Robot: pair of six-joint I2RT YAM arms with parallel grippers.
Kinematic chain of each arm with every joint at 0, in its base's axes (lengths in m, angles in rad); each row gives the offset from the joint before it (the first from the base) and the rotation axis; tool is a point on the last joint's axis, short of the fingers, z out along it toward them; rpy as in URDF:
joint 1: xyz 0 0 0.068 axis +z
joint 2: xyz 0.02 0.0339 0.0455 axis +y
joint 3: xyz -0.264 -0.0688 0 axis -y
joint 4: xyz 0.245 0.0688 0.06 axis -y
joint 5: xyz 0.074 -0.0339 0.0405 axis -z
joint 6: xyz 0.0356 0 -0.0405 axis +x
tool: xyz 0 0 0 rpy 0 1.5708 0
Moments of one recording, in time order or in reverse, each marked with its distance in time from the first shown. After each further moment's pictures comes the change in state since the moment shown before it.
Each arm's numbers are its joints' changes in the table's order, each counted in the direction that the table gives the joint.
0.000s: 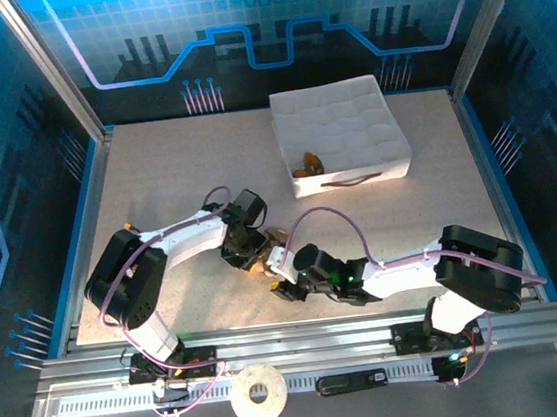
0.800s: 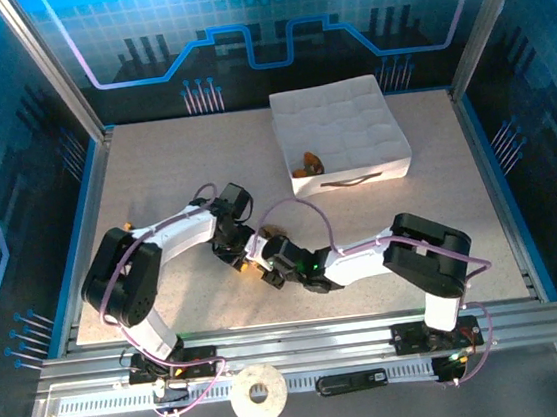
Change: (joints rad) left arm 0.116 -0.024 -0.001 -0.006 0.111 0.043; right arm -0.057 0.282 0.249 -0.065 0.068 0.018
